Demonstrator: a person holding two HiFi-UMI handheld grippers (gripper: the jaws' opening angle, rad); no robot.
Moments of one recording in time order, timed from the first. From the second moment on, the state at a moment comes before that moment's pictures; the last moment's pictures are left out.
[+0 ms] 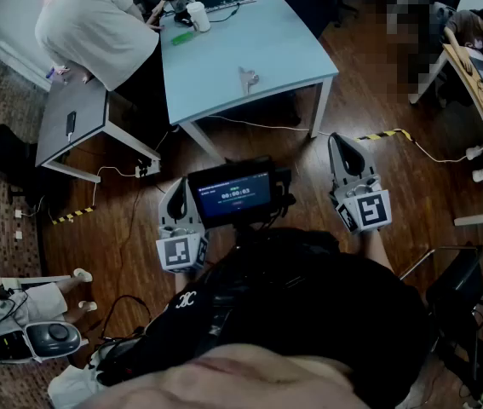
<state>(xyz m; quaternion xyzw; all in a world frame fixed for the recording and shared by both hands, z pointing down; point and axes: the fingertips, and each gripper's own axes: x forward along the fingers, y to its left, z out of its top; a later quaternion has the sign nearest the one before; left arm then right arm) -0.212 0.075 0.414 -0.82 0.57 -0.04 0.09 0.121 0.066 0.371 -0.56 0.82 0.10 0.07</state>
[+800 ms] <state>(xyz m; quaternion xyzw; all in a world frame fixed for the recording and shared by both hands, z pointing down) -0.238 -0.013 0.436 -0.83 0.55 -0.05 0.06 0.081 -0.012 0.402 -0.56 0.83 0.07 0.04</state>
